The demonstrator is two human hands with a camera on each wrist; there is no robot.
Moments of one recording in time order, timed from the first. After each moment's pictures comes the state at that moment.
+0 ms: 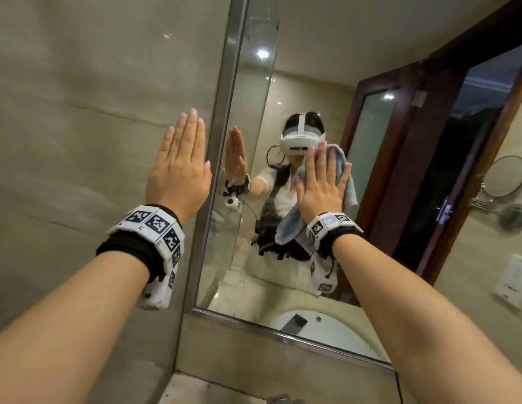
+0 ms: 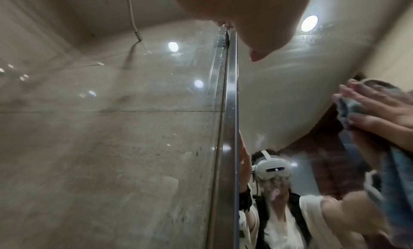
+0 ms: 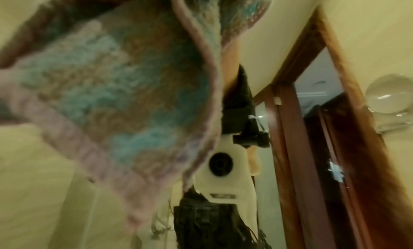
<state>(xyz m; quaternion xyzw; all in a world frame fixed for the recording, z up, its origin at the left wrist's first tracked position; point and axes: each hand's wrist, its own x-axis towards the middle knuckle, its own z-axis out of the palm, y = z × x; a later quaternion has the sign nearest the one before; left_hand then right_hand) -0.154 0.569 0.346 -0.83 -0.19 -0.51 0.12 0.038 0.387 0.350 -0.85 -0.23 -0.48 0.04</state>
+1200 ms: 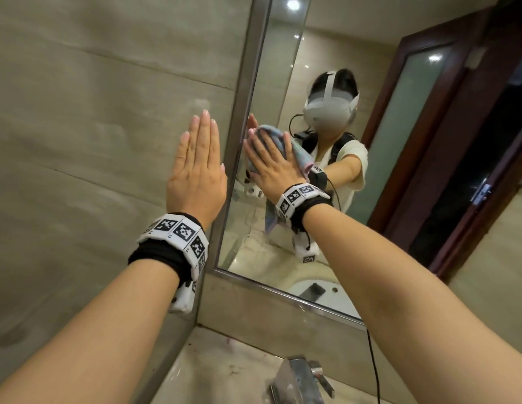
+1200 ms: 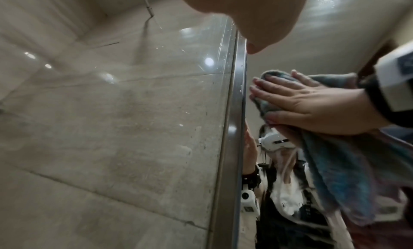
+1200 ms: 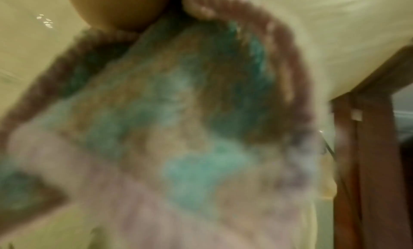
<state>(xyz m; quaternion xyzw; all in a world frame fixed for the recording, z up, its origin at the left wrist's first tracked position) -0.152 0.562 0.272 -0.82 -0.27 -0.48 0.12 0.018 0.480 0.301 -0.76 -0.47 -0.42 -0.16</state>
